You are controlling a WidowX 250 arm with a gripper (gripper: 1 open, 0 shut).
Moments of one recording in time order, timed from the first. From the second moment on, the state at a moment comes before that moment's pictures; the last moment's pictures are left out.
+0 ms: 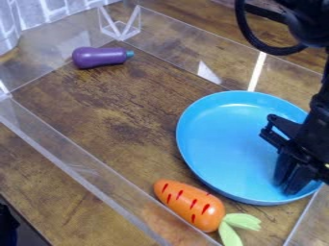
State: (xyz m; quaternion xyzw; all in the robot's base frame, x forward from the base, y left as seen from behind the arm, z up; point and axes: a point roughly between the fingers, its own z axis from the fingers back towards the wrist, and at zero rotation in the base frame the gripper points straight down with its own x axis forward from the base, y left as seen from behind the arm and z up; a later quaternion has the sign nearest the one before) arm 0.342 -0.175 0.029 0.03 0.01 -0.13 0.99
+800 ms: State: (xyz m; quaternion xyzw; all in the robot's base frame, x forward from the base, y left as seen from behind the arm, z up) arm 0.330 -0.176 0.026 0.04 0.00 -0.12 0.99
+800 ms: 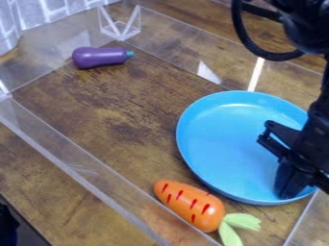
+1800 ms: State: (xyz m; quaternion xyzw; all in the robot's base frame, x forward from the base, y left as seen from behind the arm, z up) arm 0.301 -0.178 0.031 0.05 -0.01 -0.18 0.98
